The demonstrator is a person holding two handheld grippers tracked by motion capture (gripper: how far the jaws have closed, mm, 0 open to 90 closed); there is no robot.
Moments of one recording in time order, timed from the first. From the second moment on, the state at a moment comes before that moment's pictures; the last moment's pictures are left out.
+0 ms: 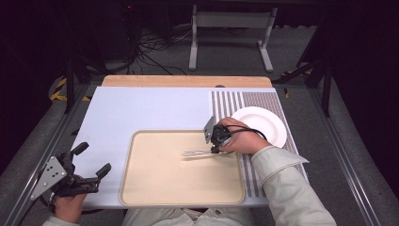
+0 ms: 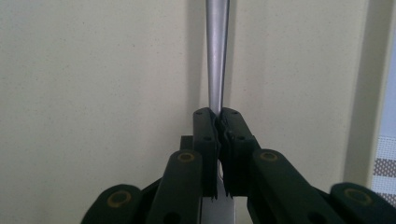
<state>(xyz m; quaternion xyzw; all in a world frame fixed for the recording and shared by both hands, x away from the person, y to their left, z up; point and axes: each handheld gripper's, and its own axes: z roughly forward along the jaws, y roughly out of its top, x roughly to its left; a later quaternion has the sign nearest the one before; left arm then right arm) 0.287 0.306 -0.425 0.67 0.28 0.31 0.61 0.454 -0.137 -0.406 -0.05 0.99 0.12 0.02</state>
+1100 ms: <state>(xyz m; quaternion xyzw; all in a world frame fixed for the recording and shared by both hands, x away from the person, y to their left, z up) 0.287 0.306 -0.425 0.67 0.28 0.31 0.61 0.453 -0.119 -0.402 -0.05 0.98 0.19 0.02</state>
